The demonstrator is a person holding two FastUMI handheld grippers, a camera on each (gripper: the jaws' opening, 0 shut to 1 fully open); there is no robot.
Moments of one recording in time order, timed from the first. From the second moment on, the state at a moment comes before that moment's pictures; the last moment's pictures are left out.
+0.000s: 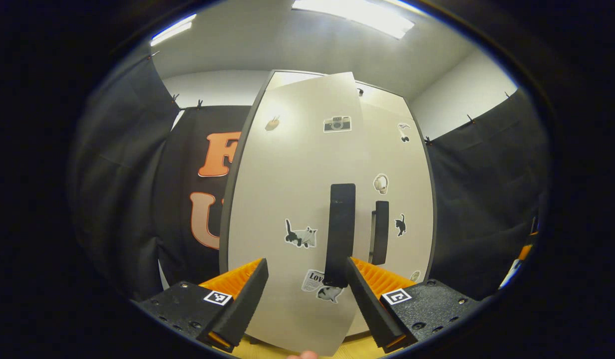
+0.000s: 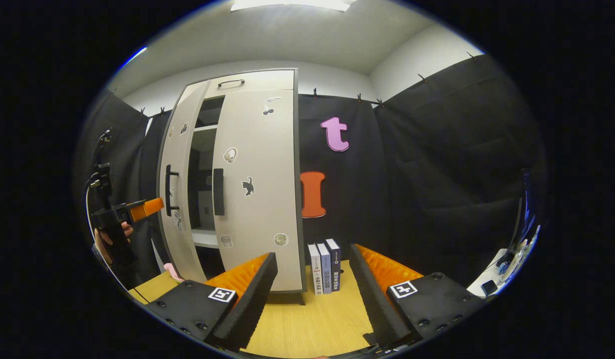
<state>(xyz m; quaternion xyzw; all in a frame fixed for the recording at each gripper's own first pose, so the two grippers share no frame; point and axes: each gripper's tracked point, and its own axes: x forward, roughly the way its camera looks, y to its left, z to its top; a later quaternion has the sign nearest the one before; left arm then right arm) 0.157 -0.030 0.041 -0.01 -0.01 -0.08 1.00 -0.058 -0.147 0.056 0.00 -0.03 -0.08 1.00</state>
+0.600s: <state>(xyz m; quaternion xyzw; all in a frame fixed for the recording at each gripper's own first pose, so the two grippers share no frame) 0.225 -0.014 0.009 -0.04 0.01 -0.04 1.00 -0.058 -0.190 0.050 0.00 -0.03 -0.13 0.99</state>
